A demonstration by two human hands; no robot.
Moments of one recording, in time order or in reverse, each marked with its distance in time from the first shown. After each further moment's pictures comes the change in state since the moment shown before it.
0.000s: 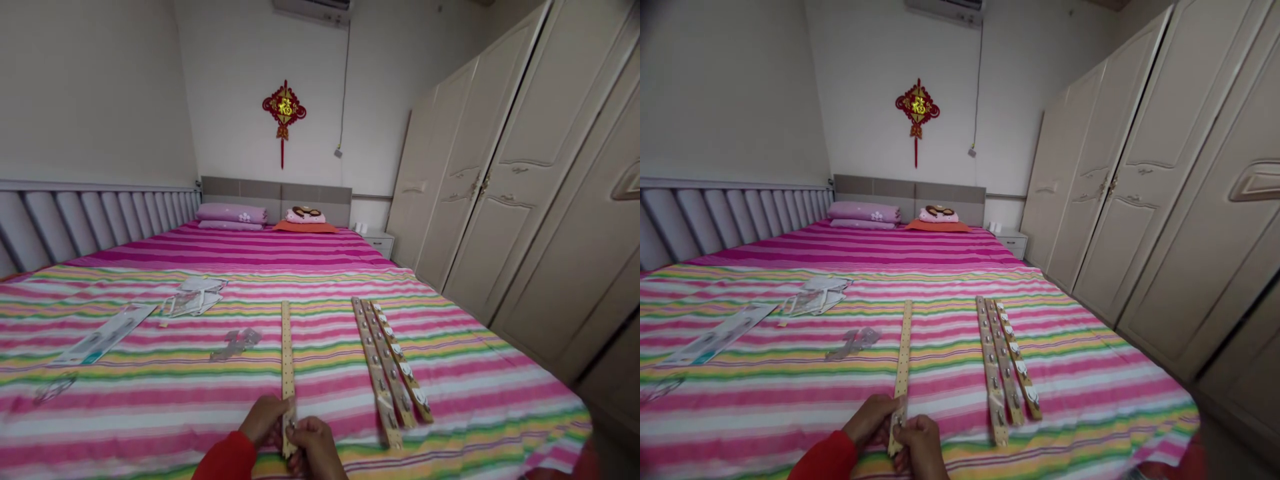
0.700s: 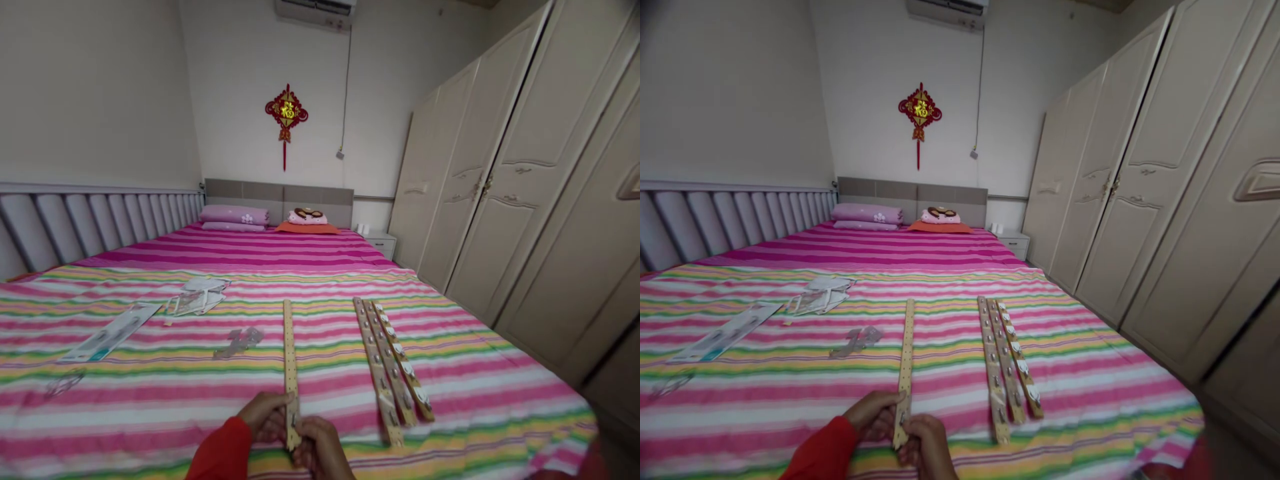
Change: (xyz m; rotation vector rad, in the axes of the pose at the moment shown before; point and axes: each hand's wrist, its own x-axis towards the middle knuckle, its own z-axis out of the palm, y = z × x) left_hand -0.005 0.013 -0.018 -0.069 -0.157 -0.226; right_hand 0.002 0.000 -0.010 0.154 -0.103 0.018
